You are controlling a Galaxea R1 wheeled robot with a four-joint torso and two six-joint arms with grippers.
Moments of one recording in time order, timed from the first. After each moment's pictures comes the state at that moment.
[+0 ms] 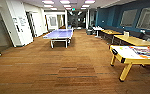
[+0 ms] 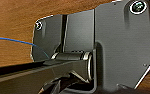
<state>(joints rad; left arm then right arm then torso) 1.51 2.85 -2.45 -0.21 -0.05 0.17 -1.52 2.99 -2.56 -0.13 0.05 0.09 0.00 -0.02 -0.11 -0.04</state>
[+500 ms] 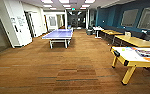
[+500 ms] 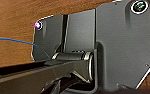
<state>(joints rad) 1.51 2.85 -2.45 -0.21 -0.05 0.17 -1.52 2.99 -2.56 -0.13 0.05 0.09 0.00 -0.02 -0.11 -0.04</state>
